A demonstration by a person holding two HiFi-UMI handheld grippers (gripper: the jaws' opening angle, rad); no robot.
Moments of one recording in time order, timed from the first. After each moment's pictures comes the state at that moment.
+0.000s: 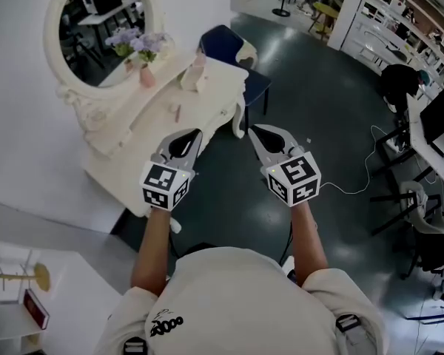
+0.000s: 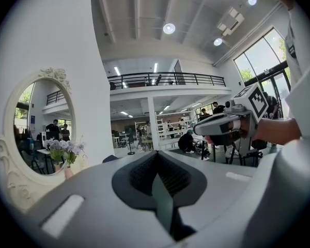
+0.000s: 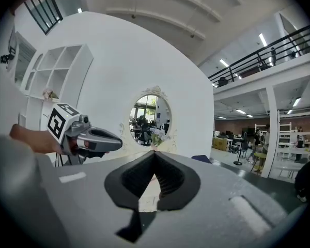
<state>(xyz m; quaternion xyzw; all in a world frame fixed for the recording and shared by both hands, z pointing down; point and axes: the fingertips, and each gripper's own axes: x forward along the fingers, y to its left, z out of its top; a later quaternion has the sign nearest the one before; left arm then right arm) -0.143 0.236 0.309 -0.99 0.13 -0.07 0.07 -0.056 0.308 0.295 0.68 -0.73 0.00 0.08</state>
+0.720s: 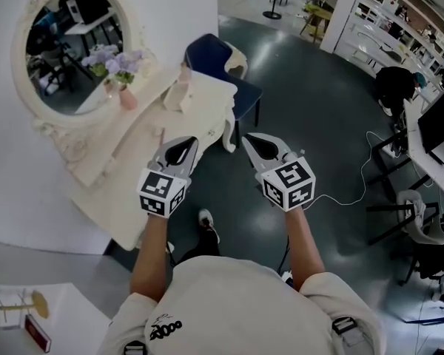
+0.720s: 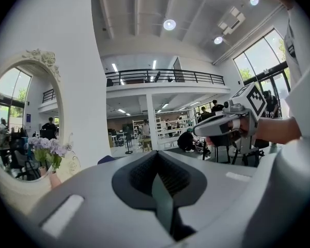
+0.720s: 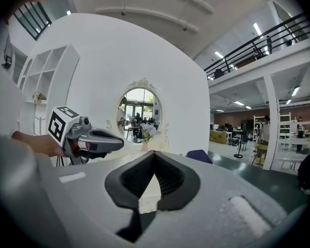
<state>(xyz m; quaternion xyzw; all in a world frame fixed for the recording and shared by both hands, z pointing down) -0.046 0.161 0.332 -0.99 0.11 -0.07 0.07 0.037 0.234 0.323 0.68 -0.73 0.04 0.07</state>
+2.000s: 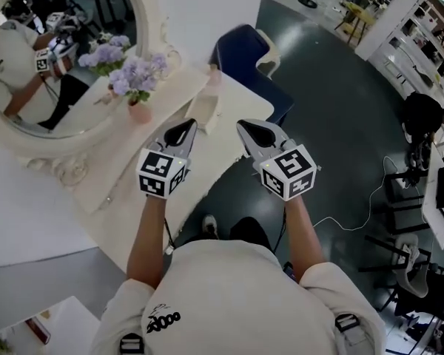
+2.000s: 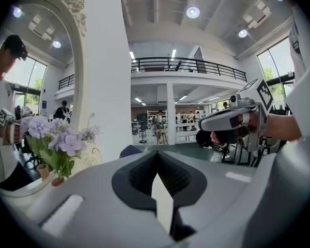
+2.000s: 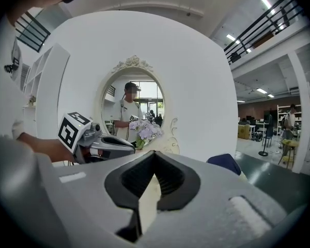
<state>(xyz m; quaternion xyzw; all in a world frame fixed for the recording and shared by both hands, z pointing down) 0.022 -0.123 0.363 -0.98 0.18 -0.11 0.01 0.093 -0.054 0.333 0.60 -0.79 0.06 0.08</state>
